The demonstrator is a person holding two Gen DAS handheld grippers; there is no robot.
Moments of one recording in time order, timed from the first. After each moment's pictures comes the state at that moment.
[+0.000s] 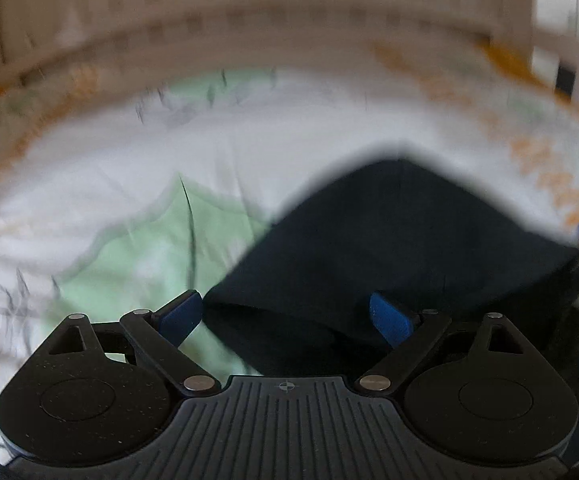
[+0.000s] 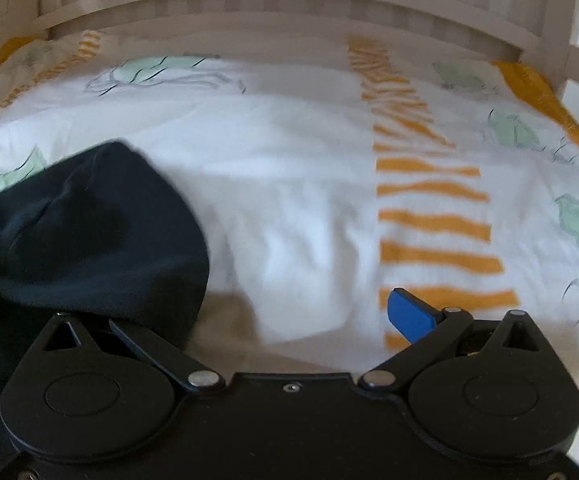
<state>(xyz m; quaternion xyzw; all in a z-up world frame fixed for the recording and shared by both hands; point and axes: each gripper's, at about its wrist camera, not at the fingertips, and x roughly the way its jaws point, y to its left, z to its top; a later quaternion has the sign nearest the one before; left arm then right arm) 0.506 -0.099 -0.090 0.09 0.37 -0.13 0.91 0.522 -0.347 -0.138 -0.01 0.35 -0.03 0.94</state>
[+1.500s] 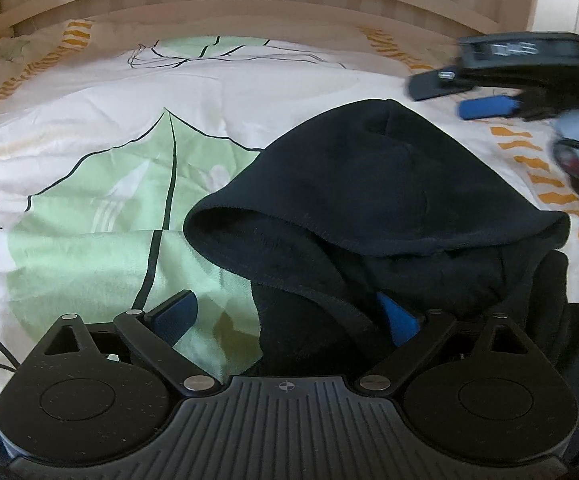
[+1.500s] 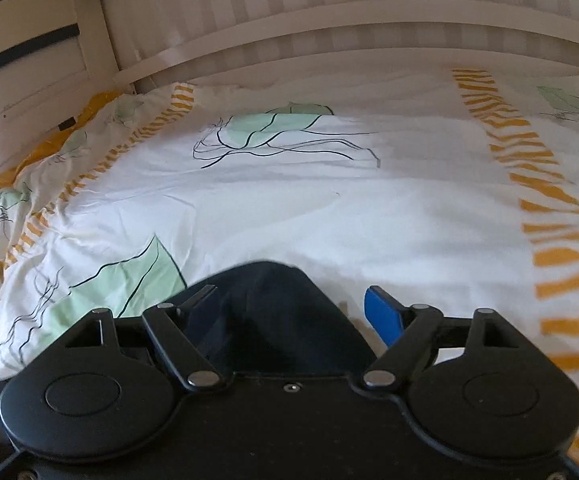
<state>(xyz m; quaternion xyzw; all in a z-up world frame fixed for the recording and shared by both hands) 0.481 -0.080 -0.114 0.02 0.38 -0.16 0.91 0.593 -0.291 -0.095 0.07 0.31 0.12 0.94</state>
